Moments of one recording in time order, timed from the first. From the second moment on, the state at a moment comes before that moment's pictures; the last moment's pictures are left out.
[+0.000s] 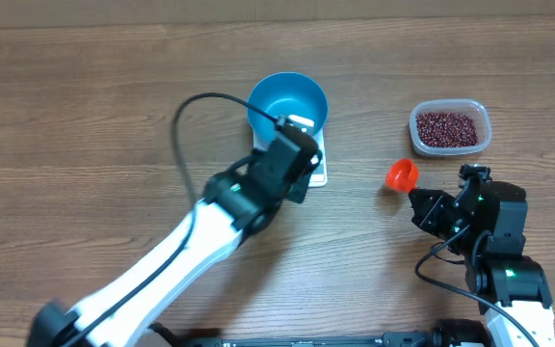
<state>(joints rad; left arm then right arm) -0.72 1.45 1.15 -0.58 -0.24 -0.30 -0.06 0.81 0.56 -0.52 -0.36 0.51</state>
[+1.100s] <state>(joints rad) -0.65 1.34 1.15 -0.78 -0.20 -0.12 -0.06 0.81 0.56 -0.54 -0.38 0.41</state>
